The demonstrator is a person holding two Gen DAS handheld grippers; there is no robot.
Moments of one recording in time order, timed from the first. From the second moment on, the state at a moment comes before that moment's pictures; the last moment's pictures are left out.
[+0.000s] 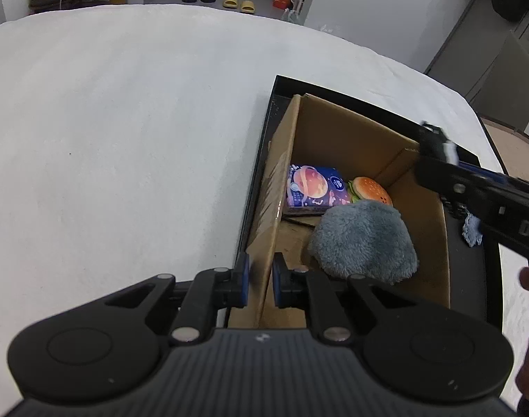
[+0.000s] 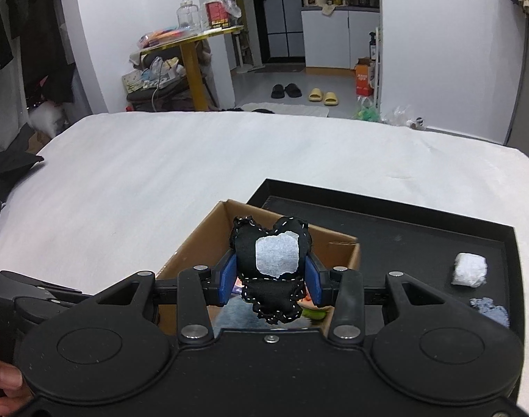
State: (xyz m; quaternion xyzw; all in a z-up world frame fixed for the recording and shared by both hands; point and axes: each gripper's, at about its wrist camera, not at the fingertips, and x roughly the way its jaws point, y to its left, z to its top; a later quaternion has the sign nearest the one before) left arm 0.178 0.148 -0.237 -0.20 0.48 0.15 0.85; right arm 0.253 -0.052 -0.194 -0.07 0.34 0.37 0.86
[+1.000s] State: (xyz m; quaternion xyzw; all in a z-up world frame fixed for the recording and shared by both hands) left arm 0.183 0.142 -0.232 -0.19 0.48 0.15 0.84; right arm 0.249 -0.041 -0.209 -0.05 0.38 0.39 0.84
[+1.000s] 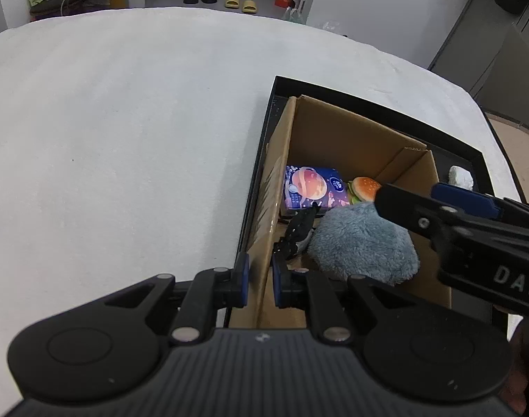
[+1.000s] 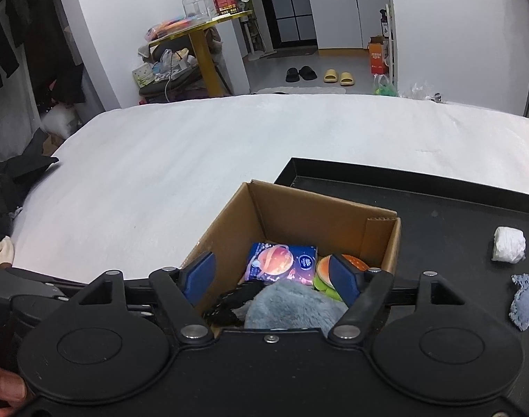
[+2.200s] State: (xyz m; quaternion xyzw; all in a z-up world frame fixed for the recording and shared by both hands) left arm 0.202 0.111 -0.222 -0.14 0.47 0.20 0.85; right arm 0.288 -0.134 -0.207 0.00 0.35 0.35 0.87
